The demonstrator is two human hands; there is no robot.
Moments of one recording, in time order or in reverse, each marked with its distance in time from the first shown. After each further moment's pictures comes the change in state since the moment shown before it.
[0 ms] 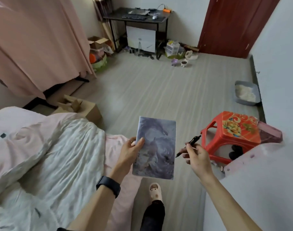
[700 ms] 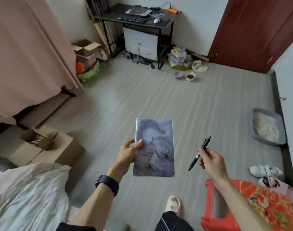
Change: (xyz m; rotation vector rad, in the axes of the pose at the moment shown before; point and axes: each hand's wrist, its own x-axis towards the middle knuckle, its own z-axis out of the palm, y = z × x) left_hand 0.539 0.225 0.120 -0.075 0.004 -0.128; right_hand 0.590 -0.151 0.017 -0.134 0.013 0.048
